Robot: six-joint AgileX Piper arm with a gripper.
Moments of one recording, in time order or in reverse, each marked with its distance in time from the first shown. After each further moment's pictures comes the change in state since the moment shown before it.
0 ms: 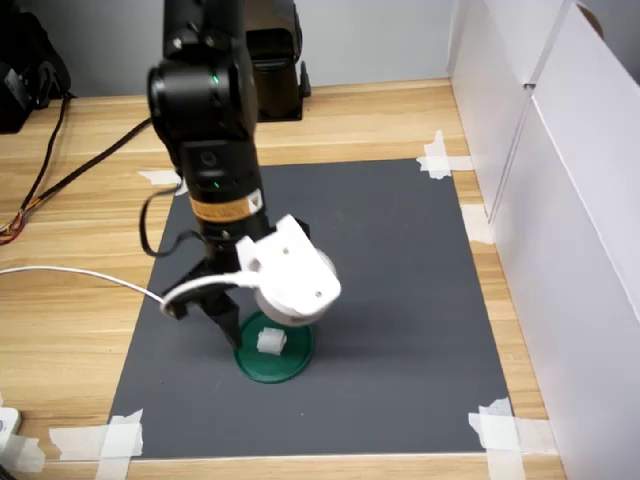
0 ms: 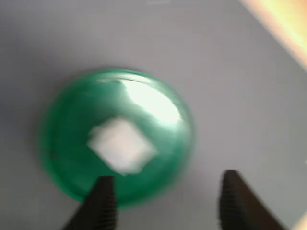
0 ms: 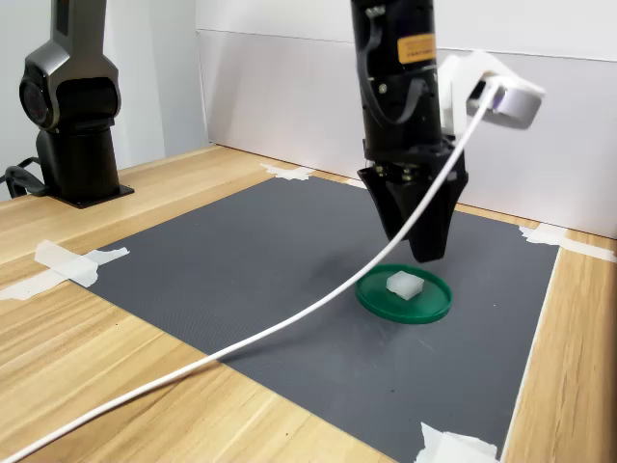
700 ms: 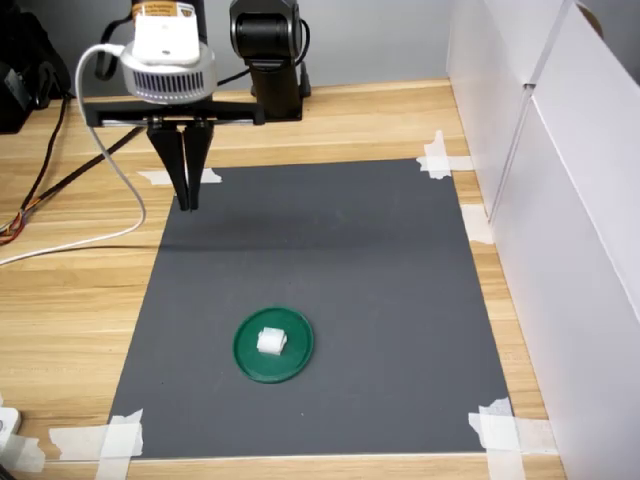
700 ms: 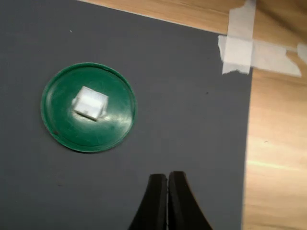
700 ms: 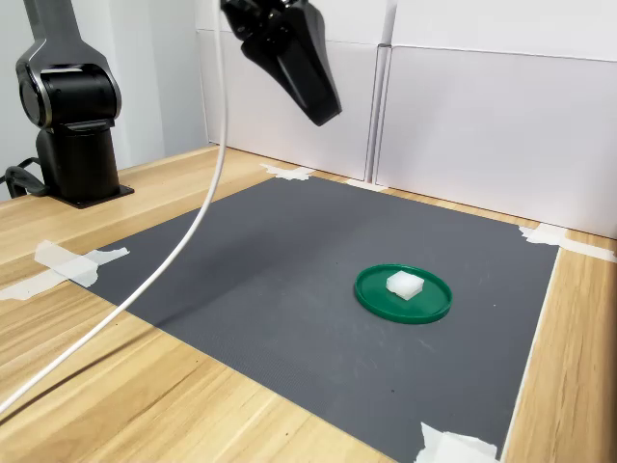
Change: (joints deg) arm -6.7 -28.0 22.9 7.1 -12.9 13.1
